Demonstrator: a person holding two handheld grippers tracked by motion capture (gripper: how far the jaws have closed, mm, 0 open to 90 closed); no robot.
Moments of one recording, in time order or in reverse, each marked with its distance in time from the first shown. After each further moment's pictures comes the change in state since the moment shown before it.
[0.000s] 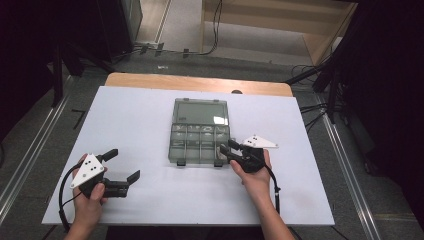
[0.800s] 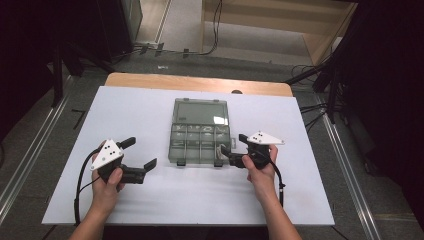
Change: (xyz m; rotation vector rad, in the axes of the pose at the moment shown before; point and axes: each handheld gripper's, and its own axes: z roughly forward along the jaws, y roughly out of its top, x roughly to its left) left arm -0.006 0.027 0.043 -0.009 -0.053 -0.014; right arm -0.012 0.009 -0.007 -0.007 0.011 -0.030
